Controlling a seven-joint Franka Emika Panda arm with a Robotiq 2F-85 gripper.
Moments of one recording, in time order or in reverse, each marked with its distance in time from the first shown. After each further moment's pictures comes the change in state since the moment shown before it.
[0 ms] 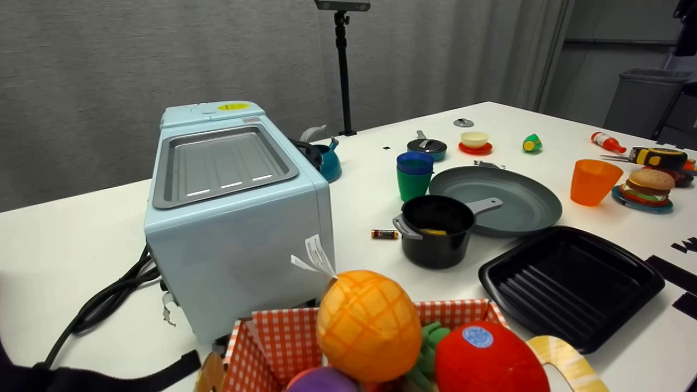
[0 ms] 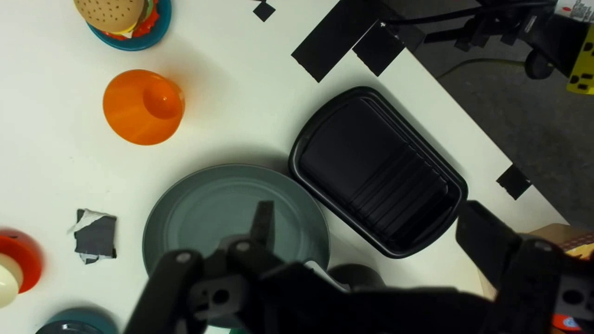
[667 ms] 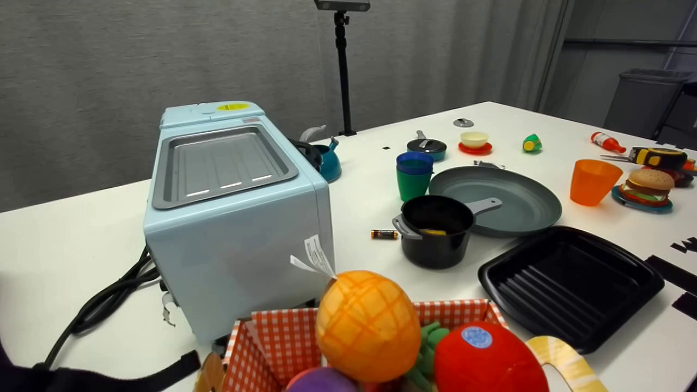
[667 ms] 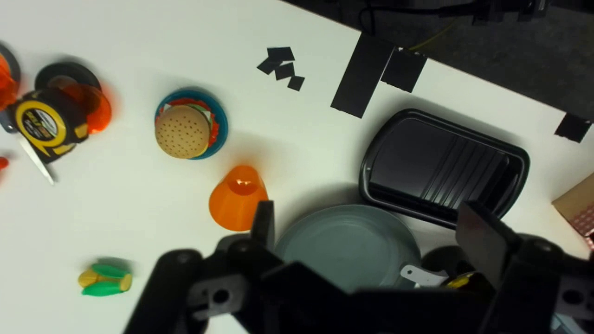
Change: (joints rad) arm -0.125 -0.278 -0.132 -0.162 -0.087 -0.009 0.201
